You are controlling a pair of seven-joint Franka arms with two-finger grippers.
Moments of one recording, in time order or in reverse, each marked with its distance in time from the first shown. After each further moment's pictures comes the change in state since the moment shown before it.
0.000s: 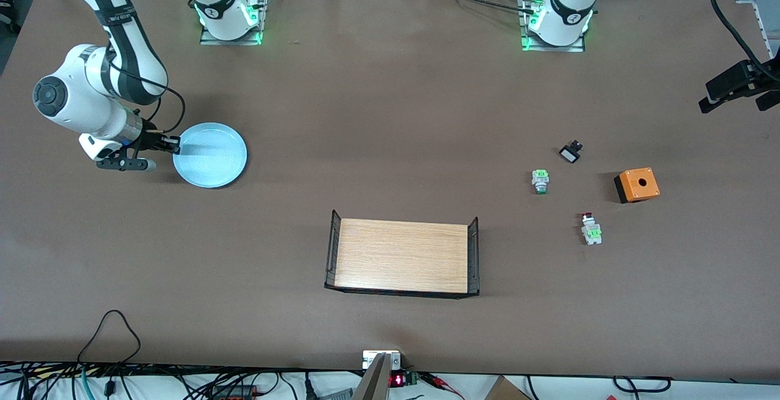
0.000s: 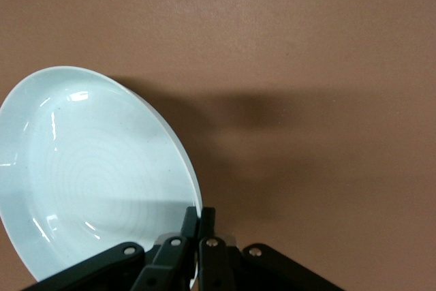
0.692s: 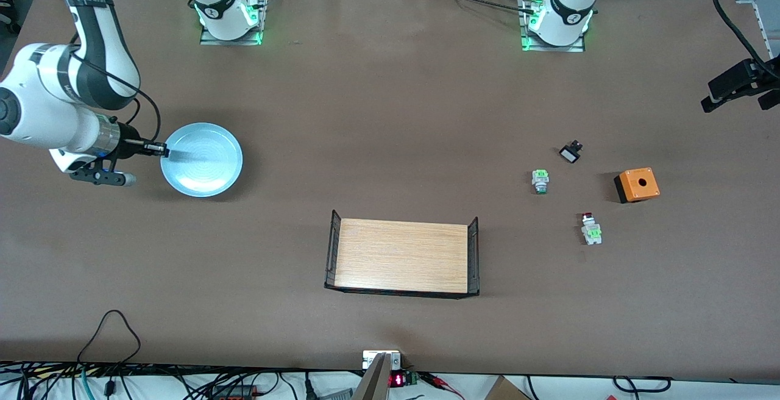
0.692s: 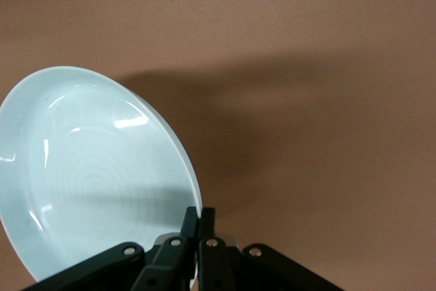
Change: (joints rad) left arm 0.001 -0.009 0.004 0.001 0.000 -0.005 0.000; right arm 0.050 0.000 0.000 0.271 0.000 -0.354 0.156
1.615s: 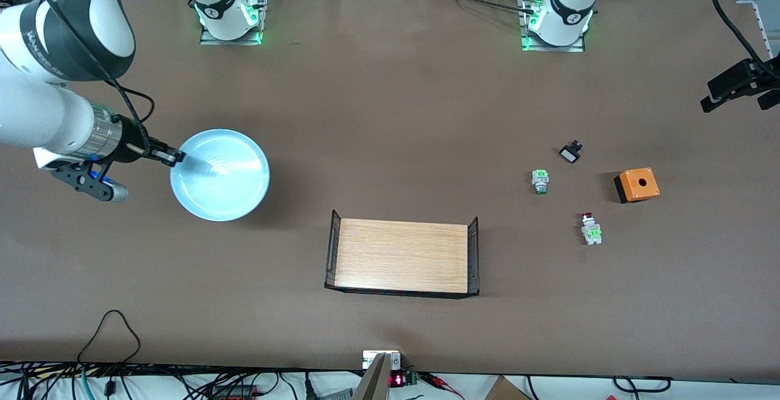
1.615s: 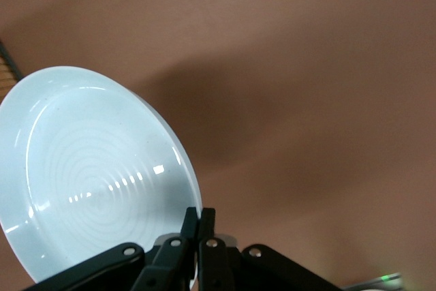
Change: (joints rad) left arm -0.001 0.000 -0.001 0.000 0.000 0.000 0.000; right arm 0.173 0.067 0.000 0.514 0.037 -0.429 0.456
